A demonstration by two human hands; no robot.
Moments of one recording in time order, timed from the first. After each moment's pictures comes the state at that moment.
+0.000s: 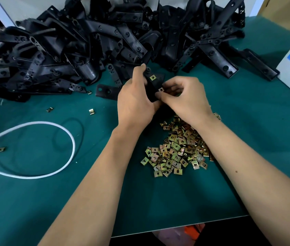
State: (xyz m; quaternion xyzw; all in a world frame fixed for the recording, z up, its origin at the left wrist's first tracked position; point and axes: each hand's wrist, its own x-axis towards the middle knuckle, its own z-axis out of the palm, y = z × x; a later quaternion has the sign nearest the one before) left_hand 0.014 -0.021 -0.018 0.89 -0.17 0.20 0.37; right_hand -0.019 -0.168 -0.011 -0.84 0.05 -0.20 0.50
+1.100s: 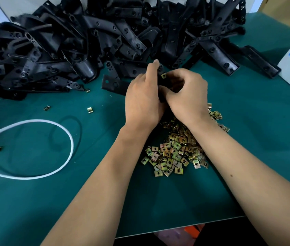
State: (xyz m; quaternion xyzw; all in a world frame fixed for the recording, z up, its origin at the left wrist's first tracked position) left_hand 0.004 -0.042 -0.011 0.89 -0.22 0.26 0.30; right_hand -0.022 -0.157 -0.007 -0.85 0.07 -0.28 0.45
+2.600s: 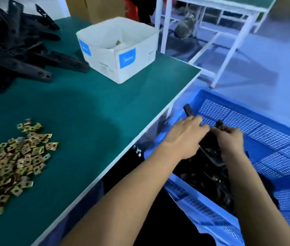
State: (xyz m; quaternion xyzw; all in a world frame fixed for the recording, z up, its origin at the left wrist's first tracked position) left_hand -0.293 -0.365 -0.059 0.63 -0.77 0.00 0.12; right_hand -0.437 -0.464 -0.119 -0.47 0.65 -0.36 0.47
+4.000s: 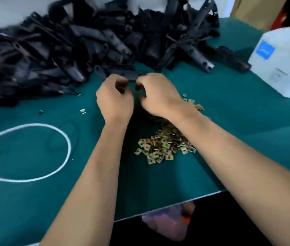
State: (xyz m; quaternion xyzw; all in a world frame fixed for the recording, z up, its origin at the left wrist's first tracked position) left_hand 0.007 -0.006 -0.008 0.85 -0.06 0.24 0.46; right_hand -0.018 -0.133 0.013 -0.97 -0.03 -0.13 0.18
